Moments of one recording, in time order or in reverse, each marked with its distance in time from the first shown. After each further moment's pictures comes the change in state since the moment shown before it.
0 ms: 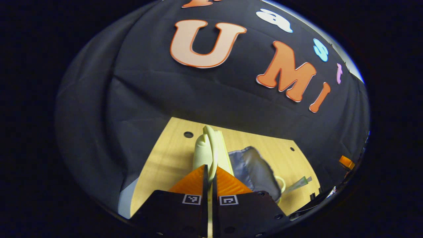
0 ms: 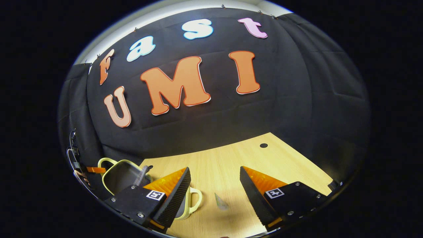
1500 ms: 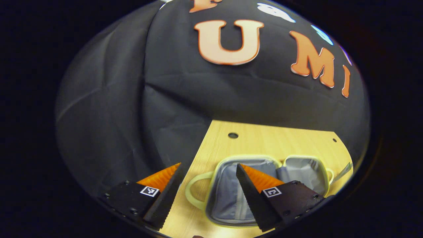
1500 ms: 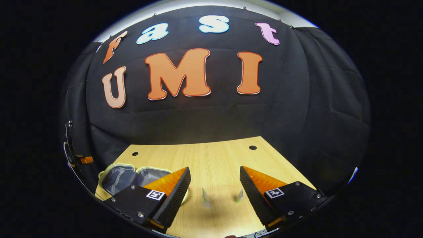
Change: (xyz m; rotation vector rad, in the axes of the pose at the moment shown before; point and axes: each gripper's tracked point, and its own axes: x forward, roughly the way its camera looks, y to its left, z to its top) left arm 0.005 0.052 0.002 0.131 -0.168 0.277; right arm 0.003 -0.015 -0.009 -0.177 -0.004 -0.086
